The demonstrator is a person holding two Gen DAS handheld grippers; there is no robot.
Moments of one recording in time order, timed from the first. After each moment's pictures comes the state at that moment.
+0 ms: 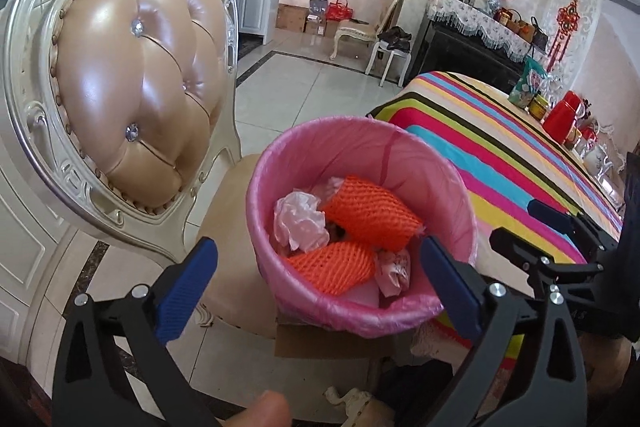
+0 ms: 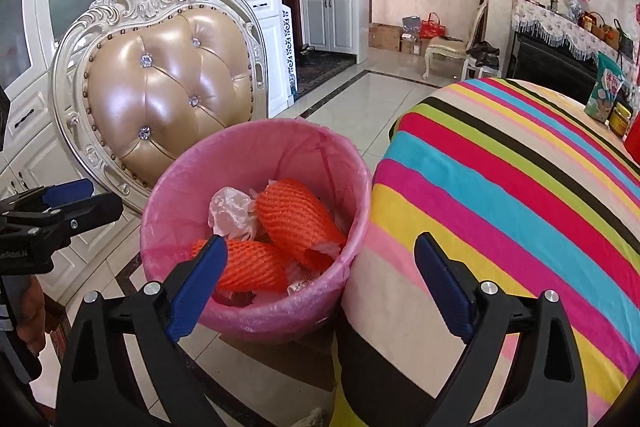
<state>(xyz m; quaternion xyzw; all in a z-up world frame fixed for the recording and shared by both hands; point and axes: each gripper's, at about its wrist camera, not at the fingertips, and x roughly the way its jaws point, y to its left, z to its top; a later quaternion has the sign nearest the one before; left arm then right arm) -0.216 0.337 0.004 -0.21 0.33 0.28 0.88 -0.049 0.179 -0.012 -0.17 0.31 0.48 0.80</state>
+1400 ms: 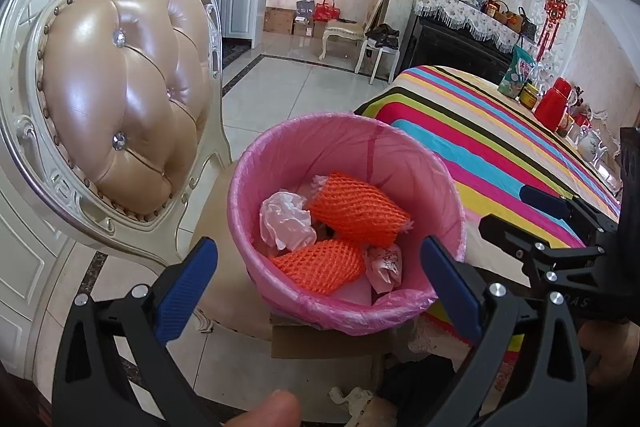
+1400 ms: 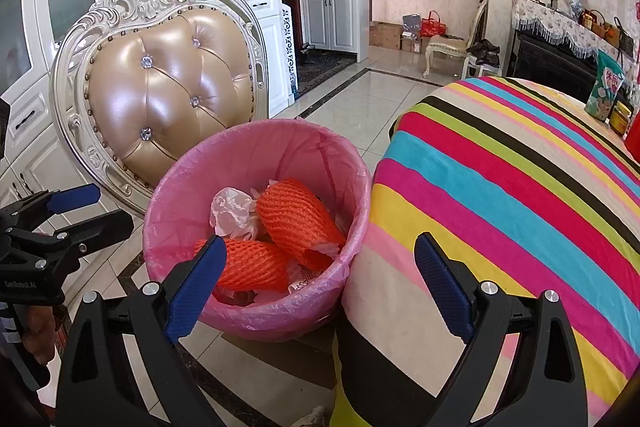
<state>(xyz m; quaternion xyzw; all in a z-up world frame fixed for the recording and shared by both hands) -0.207 0.331 0.004 -0.19 0.33 0.26 0.89 -0.050 0.178 -0.007 -0.17 0.31 0.48 0.80</state>
